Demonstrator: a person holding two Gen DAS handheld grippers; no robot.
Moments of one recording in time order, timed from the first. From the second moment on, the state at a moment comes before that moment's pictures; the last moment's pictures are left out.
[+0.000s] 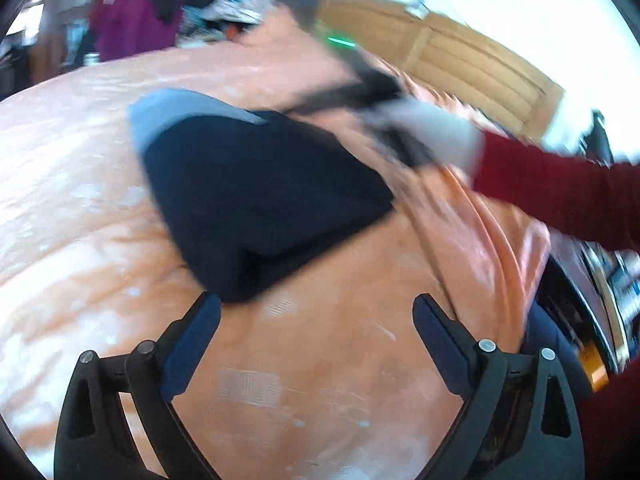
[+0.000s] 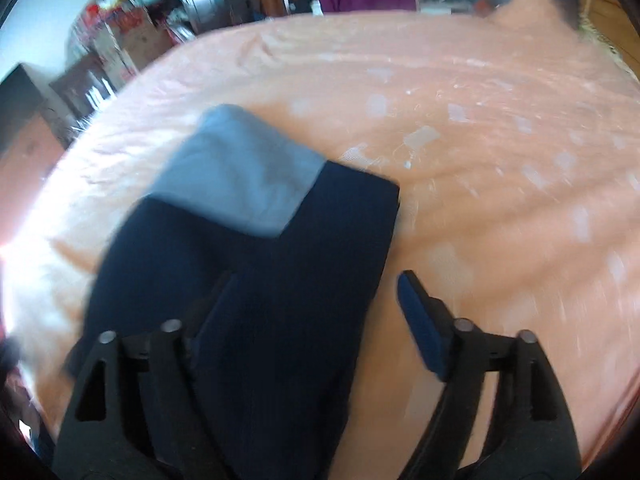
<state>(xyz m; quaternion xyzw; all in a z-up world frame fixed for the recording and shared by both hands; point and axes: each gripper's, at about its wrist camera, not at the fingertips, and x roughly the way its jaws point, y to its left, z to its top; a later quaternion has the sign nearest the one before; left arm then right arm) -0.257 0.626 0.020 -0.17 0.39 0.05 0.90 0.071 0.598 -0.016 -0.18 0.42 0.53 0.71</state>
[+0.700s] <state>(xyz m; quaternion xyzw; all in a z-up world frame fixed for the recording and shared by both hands) -0.250 0.690 -0.053 -0.22 0.47 0.32 0.79 -0.052 0.467 -0.088 -0.21 0.46 0.42 0.76</state>
